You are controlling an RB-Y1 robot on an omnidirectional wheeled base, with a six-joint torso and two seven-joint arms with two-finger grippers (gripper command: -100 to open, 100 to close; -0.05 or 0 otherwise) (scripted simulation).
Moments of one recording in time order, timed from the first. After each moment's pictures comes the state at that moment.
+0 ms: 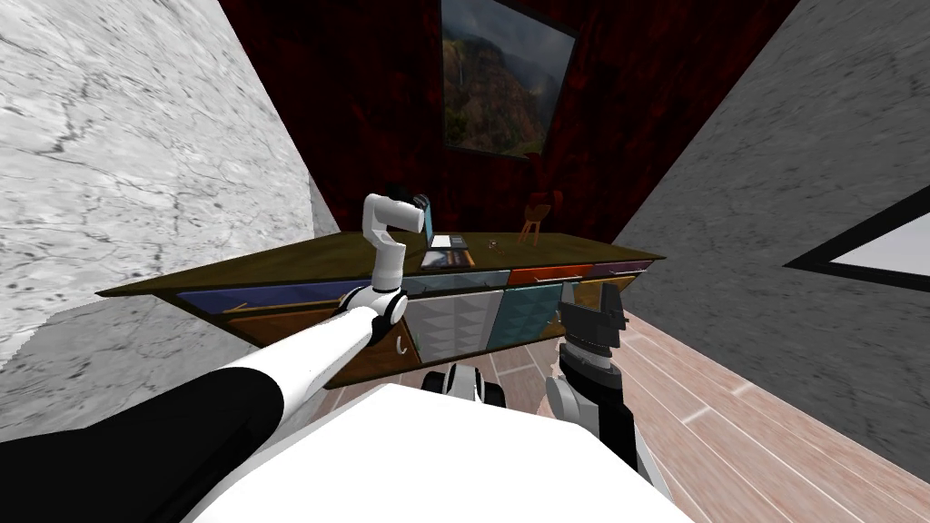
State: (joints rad) left arm -1.01 0.38 0.15 -1.80 -0.15 1.27 -0.26; right arm 0.47 -0.02 -0.01 -2.28 0.01 -0.65 -0.08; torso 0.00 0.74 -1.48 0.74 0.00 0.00
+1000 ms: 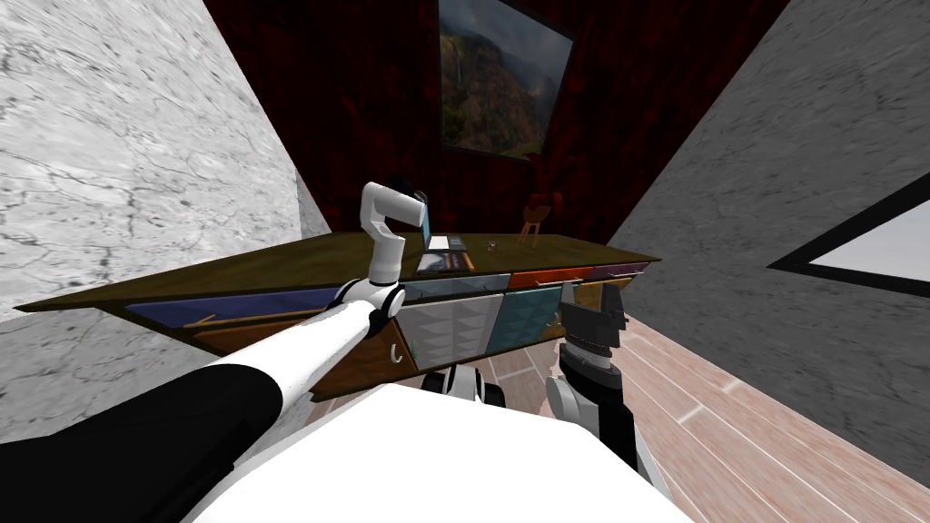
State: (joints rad) left arm -1.07 0.43 0.10 -1.77 -0.18 1.36 -0.33; right arm 0.47 -0.02 -0.01 -2.28 0.01 -0.65 -0.08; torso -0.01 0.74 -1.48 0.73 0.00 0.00
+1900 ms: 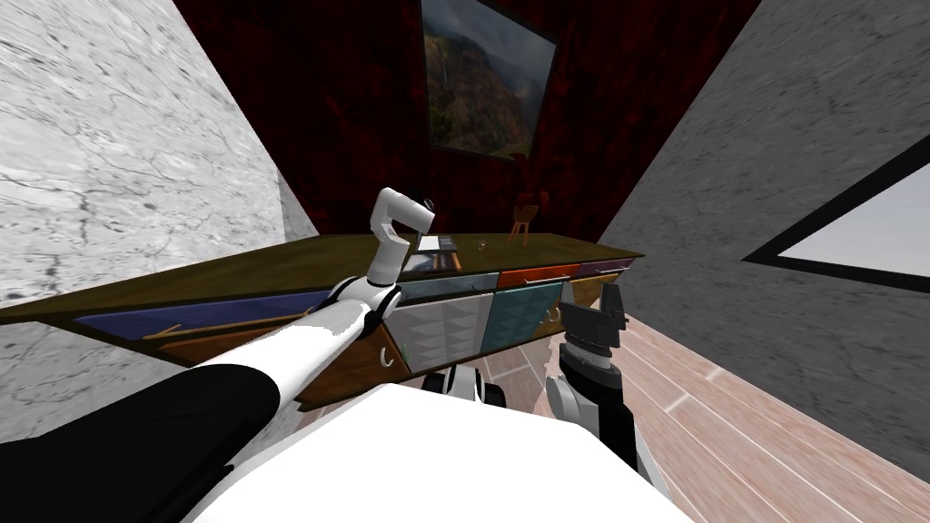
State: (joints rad) left arm -1.05 0.49 -0.04 -1.76 -0.20 1.39 -0.51; right arm 0.47 -0.02 -0.01 -2.28 0.01 -0.65 -0.08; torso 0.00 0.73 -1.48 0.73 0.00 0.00
